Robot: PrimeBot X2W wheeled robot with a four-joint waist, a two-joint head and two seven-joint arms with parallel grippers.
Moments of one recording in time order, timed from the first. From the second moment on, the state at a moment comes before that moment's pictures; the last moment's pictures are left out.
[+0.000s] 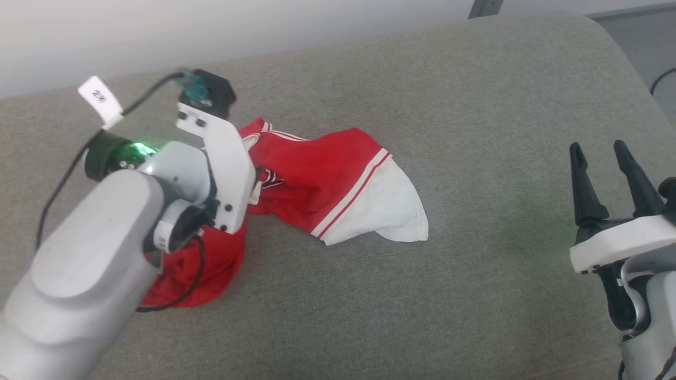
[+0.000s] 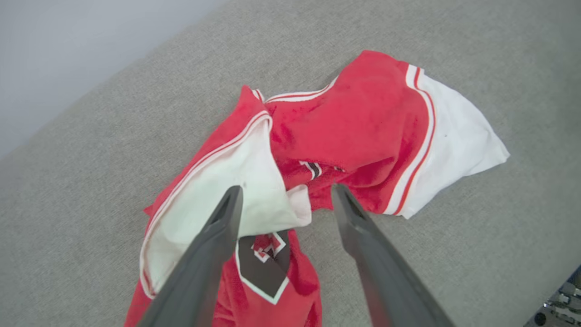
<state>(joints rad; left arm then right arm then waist) -0.80 0.52 -0.63 0.15 -0.72 0.16 0.84 -0.31 -0.24 -0.05 0.24 0.34 0.13 -0.16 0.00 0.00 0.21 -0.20</state>
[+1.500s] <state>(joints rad) -0.84 0.75 -0.47 0.46 -0.63 0.34 0.64 -0.32 -0.28 -0.05 0.23 0.36 0.13 -0.15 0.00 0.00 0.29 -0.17</state>
